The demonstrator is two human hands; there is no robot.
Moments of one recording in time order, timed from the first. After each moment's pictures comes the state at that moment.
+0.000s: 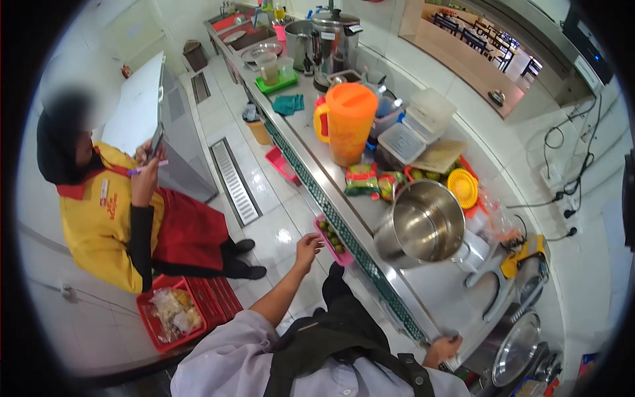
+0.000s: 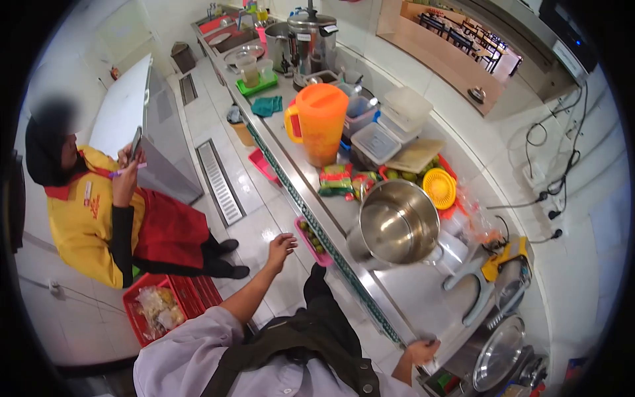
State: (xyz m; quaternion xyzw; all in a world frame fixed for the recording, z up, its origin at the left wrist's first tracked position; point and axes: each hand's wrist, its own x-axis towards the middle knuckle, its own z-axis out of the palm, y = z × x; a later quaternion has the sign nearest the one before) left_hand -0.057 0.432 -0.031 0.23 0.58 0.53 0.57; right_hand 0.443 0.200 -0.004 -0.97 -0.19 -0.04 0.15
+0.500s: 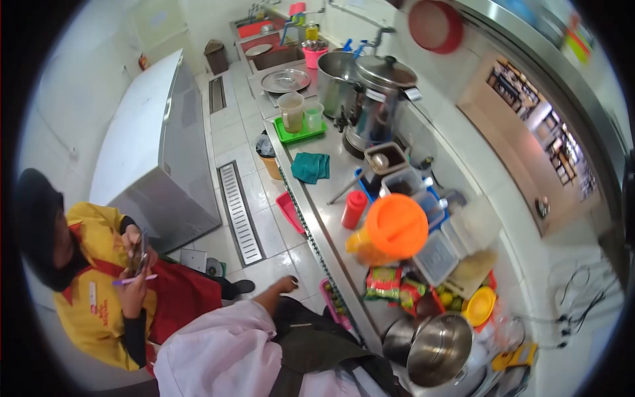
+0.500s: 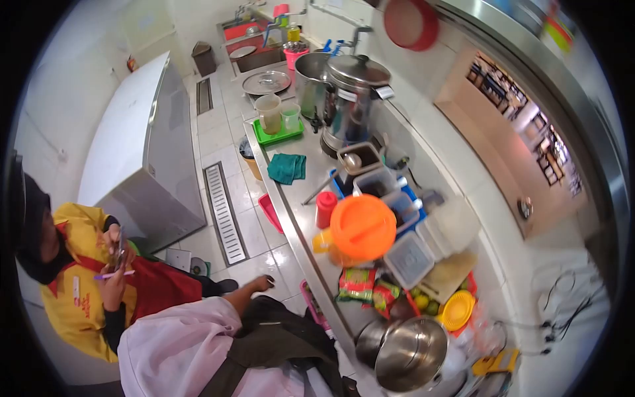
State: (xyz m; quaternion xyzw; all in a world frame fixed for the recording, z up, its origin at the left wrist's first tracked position) left_hand -0.278 0.622 -0.157 0.49 0.71 0.03 0.51; right_hand 0.401 0.446 -0.053 -0.81 -0.51 0.07 0.28
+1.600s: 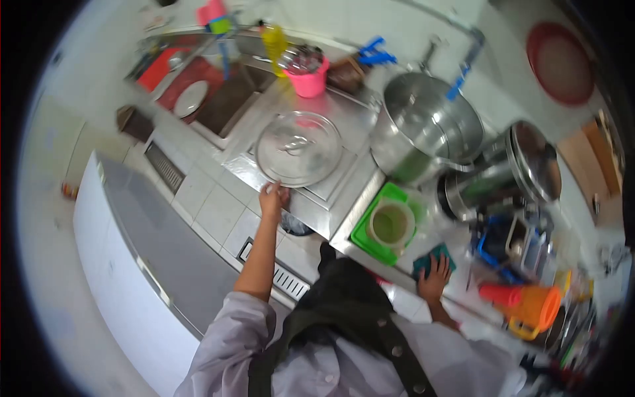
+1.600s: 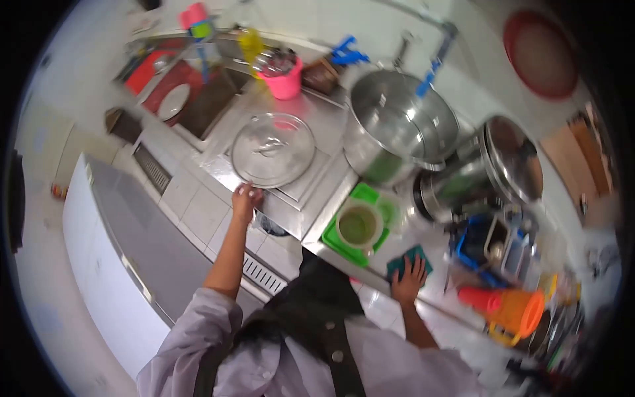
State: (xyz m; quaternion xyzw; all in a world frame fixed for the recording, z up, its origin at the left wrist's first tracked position) left_hand -0.813 1.355 0.026 0.17 0.59 0.54 0.57; right_hand -0.394 1.037 0.017 -0.84 -0.53 0.07 0.10
